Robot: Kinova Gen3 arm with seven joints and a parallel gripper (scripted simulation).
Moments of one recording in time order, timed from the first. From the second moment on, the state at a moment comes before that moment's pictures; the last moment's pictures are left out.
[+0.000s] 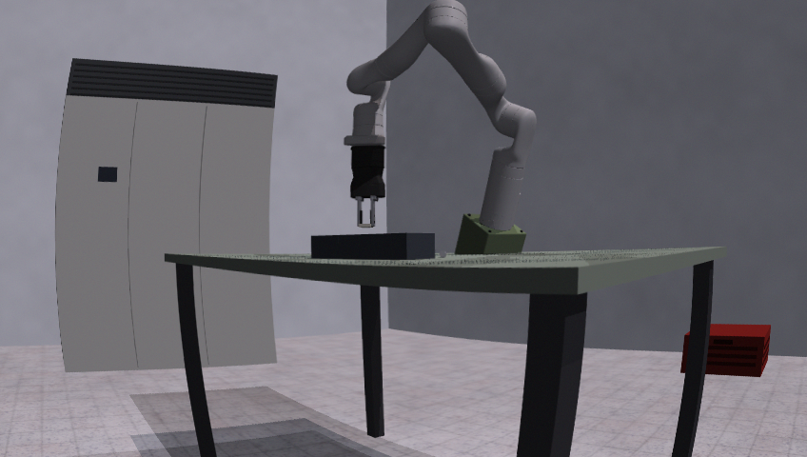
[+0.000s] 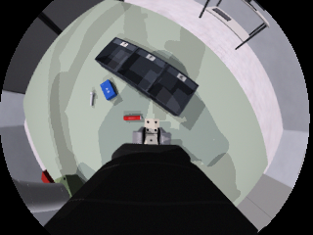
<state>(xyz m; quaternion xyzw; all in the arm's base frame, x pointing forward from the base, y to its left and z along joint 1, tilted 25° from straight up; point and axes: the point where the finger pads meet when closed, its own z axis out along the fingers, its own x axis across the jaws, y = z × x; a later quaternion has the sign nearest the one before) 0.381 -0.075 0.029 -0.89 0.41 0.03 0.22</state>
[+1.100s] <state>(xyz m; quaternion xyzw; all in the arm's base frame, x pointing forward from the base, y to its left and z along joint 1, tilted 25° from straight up) 0.454 0.020 0.082 -0.98 -0.01 -0.06 0.21</state>
